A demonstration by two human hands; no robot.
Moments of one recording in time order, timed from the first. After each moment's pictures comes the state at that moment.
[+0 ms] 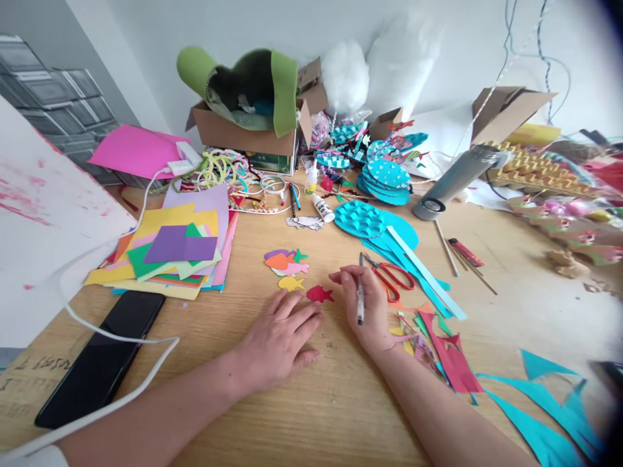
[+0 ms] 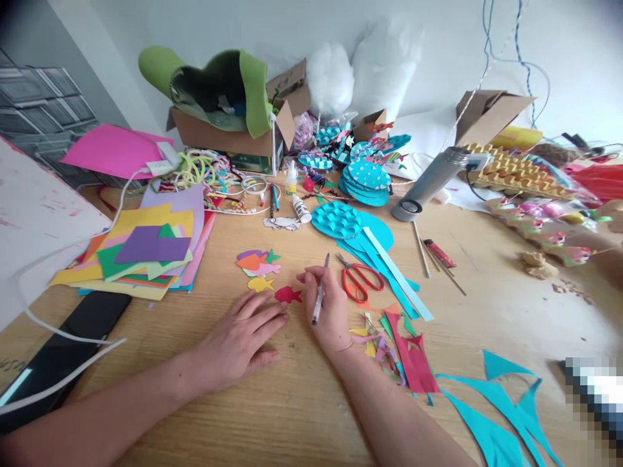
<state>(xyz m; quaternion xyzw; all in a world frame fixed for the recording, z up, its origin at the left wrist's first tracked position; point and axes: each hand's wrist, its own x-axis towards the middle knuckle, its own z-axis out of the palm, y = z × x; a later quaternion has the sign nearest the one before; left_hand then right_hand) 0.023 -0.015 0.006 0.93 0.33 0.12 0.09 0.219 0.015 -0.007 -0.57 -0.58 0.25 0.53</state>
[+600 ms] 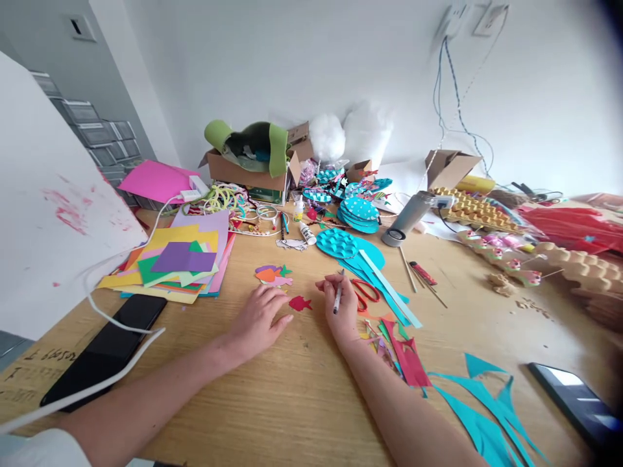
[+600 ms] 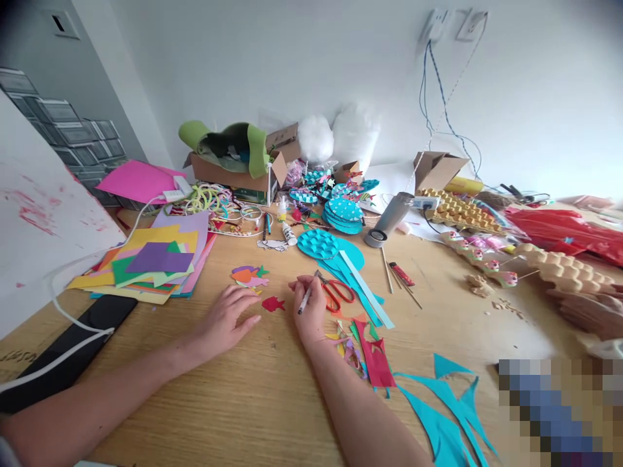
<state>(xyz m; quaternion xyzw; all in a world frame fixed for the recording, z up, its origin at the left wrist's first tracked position) 0.028 -0.001 0.013 0.86 0.41 0.30 0.08 0.224 0.027 -0.013 -0.54 -0.53 0.26 0.61</state>
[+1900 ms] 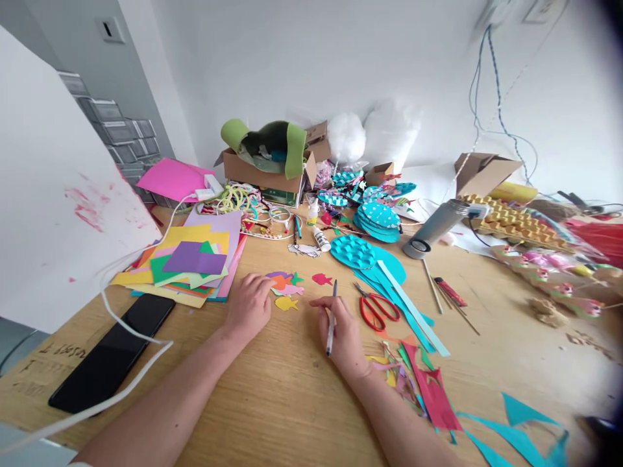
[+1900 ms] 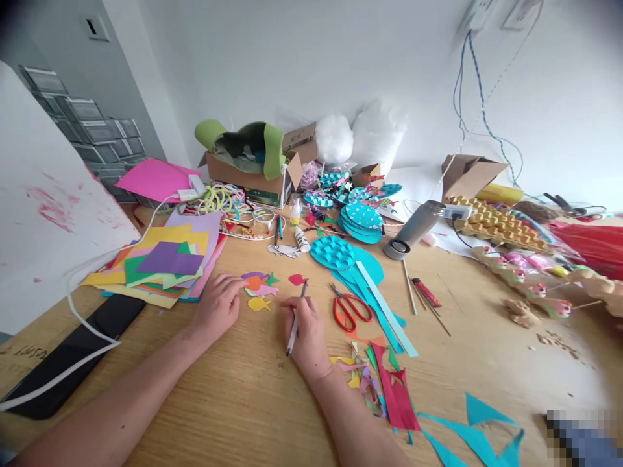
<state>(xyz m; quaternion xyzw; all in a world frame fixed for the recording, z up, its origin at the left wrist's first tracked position) 0.000 0.036 -0.002 0.79 0.51 0.34 -0.03 0.216 0.013 -0.007 -0.48 -0.73 0.15 0.46</state>
